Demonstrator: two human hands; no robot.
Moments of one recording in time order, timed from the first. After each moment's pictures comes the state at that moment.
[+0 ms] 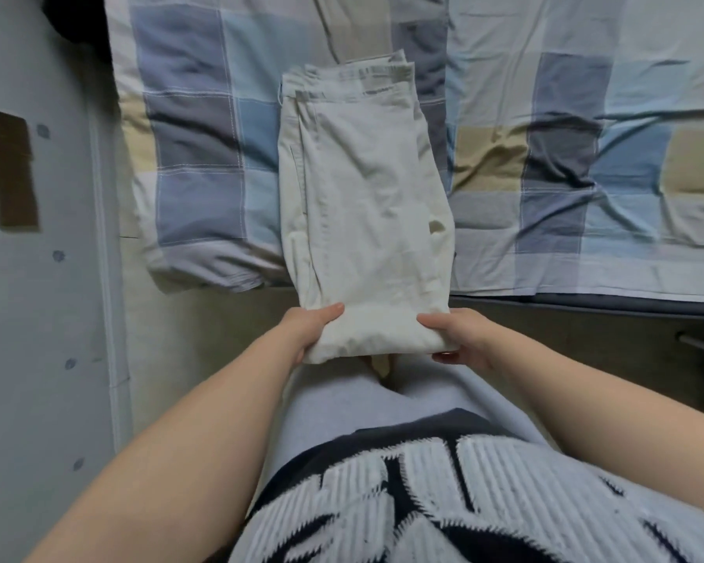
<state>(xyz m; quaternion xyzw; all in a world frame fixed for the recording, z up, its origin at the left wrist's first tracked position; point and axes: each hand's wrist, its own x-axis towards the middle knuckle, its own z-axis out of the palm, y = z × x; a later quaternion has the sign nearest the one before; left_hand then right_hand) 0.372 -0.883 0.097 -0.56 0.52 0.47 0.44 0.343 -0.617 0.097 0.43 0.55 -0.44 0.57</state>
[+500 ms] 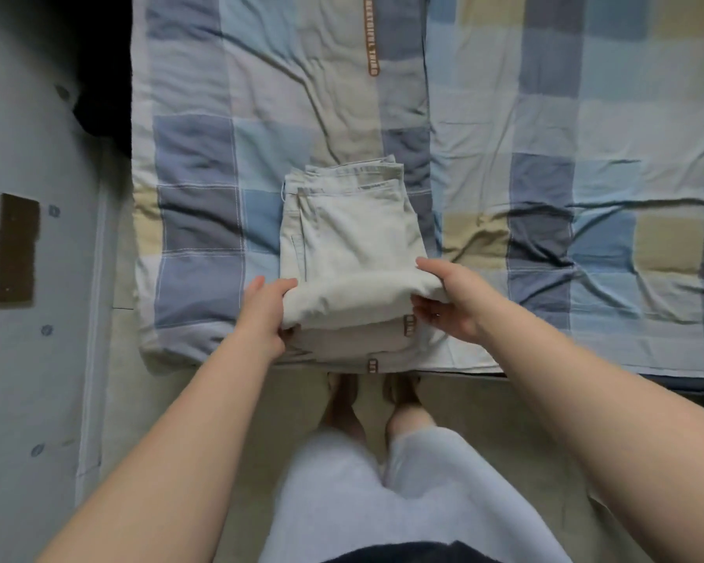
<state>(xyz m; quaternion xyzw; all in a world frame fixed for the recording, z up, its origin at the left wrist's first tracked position) 0.239 -0.921 0.121 -0.58 0.46 0.64 0.20 0.183 -0.673 0.145 0.45 0.51 -0.61 0.41</state>
